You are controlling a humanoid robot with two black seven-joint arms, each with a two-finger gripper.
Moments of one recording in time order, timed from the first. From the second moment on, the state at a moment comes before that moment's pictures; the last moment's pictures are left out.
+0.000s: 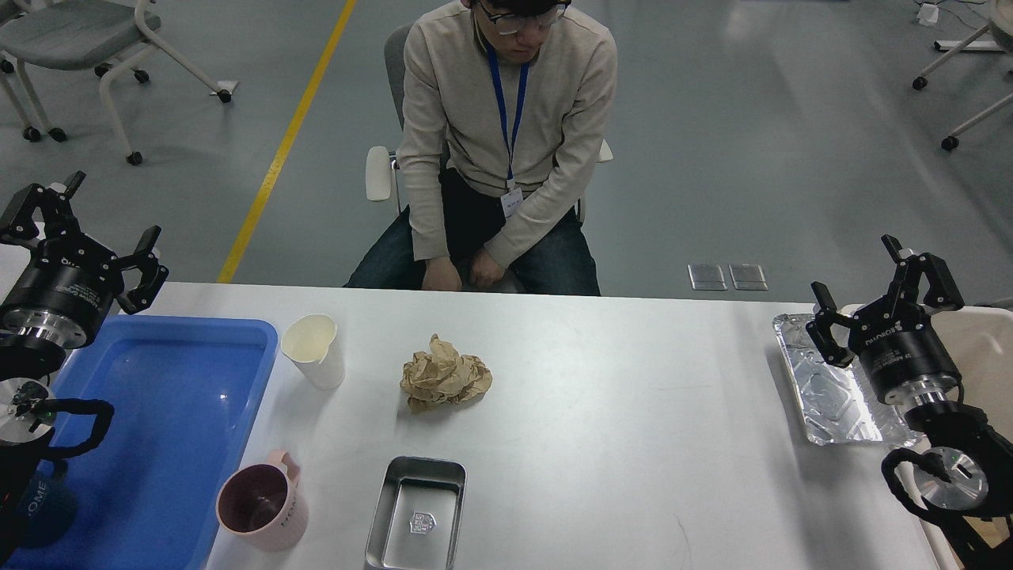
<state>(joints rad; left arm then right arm) -0.26 0.46 -1.35 -1.19 0.25 -0.12 -0.12 0.15 -0.44 1.30 1.17 -0.30 0.24 0.34</state>
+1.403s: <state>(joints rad) -0.25 0.34 -1.40 -1.23 0.29 -0.07 -0.14 0.15 -0.42 1.30 1.12 -0.31 0.25 0.35</state>
